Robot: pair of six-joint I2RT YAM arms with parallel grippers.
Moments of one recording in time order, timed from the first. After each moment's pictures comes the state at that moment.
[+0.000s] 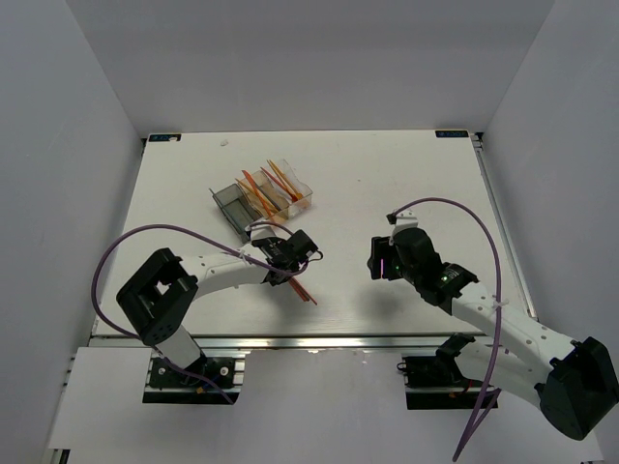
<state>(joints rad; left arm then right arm) -0.88 1.62 0.94 -0.58 -0.59 -1.36 0.67 0.96 0.58 -0.29 0.17 0.34</state>
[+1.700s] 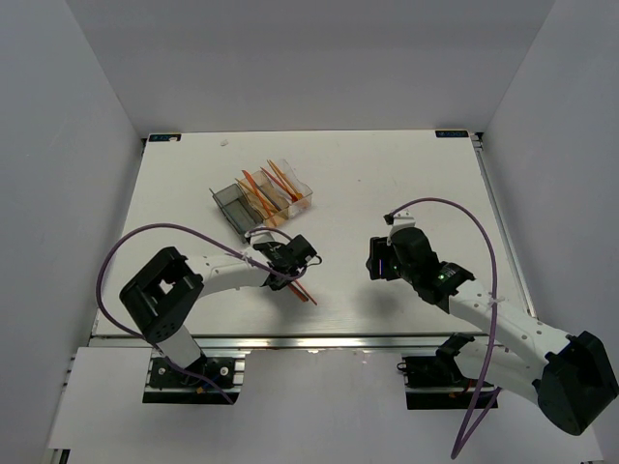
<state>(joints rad) -0.88 1.65 0.90 -0.54 -0.54 -1.39 0.67 0.99 0.57 -0.27 0.16 0.34</state>
